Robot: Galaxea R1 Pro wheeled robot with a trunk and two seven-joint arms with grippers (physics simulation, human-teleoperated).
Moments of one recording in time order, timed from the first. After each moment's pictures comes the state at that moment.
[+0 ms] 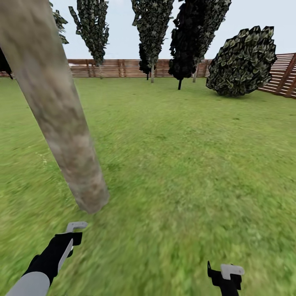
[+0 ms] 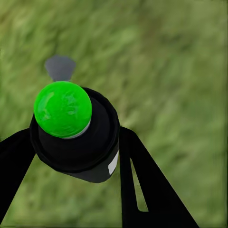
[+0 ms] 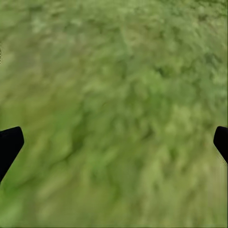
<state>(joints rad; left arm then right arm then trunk) -0.55 0.12 0.16 -0.67 -0.10 0.49 0.09 -0.41 -0.04 -0.48 -0.16 0.49 -0.60 -0.19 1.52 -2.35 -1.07</state>
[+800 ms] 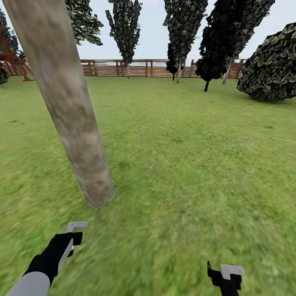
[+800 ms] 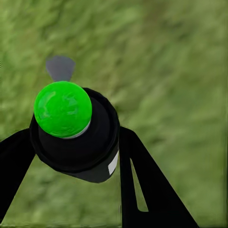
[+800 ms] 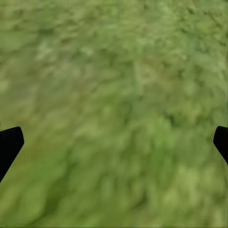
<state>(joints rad) -0.55 0.12 0.16 -0.67 -0.10 0.49 0.08 -0.41 -0.04 -0.48 -0.16 0.49 -0.60 -0.19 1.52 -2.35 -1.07</state>
